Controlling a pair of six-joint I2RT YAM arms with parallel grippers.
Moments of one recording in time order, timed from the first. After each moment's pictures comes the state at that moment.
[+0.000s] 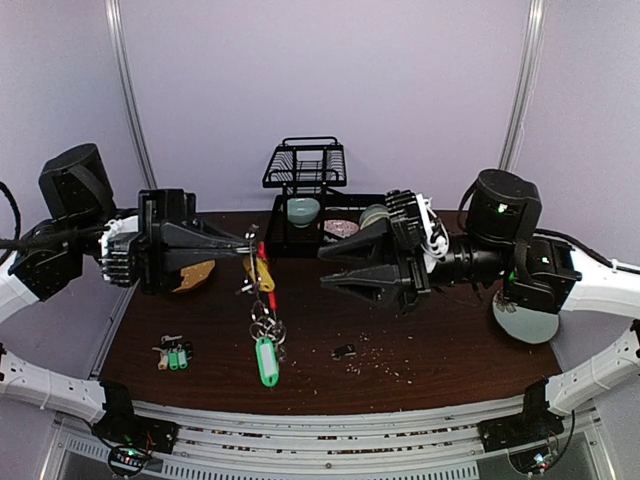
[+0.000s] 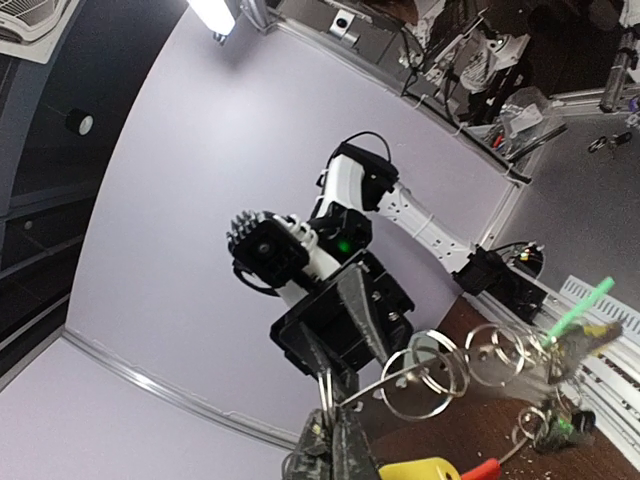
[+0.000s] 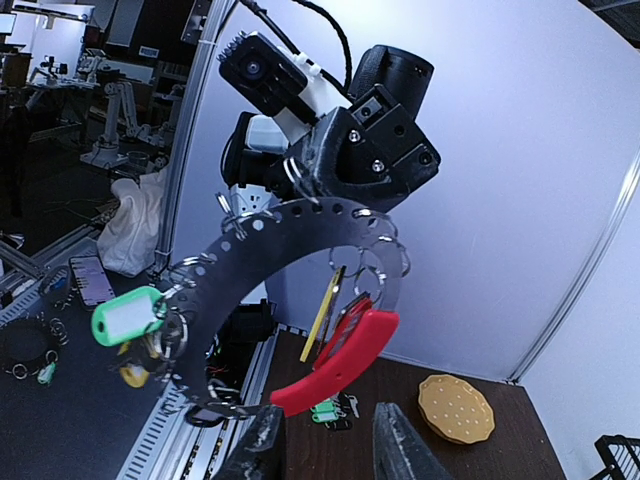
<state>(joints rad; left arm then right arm) -1.05 0.97 1.21 -0.19 0.69 1.01 1.18 1.19 1.15 0.07 -0.46 -0.32</state>
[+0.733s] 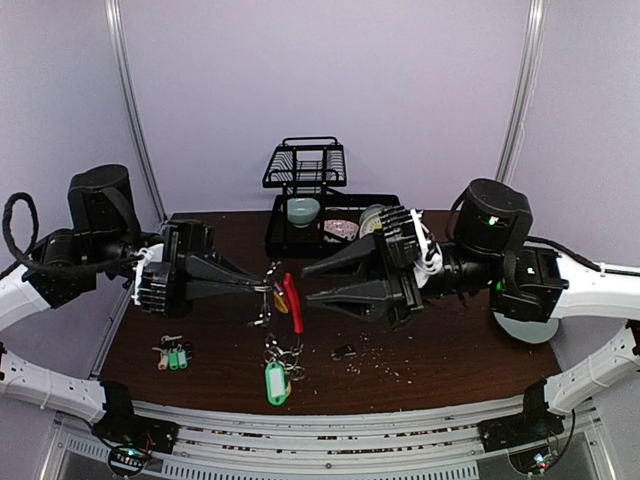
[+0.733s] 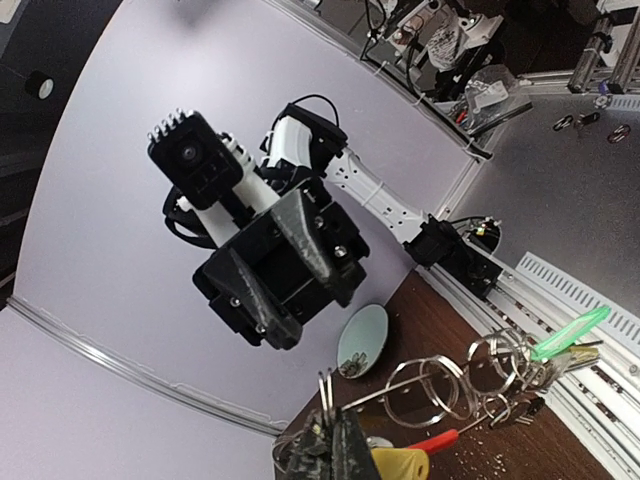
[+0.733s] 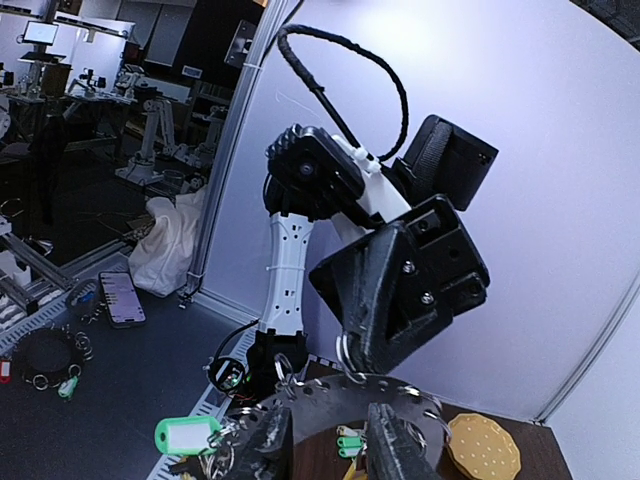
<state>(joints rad) -1.05 0.97 1.14 -0.28 0.70 1.03 1.22 1.24 1.14 0.18 -0.51 -0.31</state>
